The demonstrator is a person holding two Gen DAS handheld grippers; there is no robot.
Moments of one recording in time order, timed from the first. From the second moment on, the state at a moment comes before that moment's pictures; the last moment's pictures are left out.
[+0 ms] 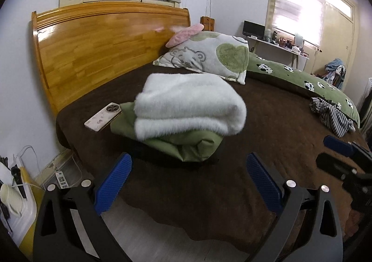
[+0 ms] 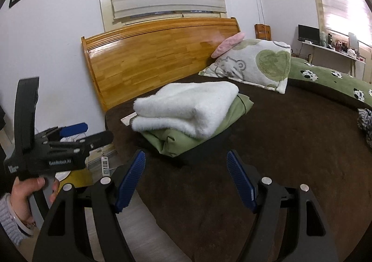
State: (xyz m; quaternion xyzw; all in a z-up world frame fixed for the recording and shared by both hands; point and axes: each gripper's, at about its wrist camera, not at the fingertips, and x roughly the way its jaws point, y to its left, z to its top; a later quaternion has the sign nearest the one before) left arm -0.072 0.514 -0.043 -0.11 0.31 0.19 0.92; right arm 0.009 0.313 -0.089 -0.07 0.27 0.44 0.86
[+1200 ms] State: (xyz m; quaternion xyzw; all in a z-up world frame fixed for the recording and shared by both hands) left arm -0.061 0.509 -0.038 -0.09 0.31 0.20 0.92; right arm 0.021 0.322 -0.073 -0.12 0.26 0.44 0.85
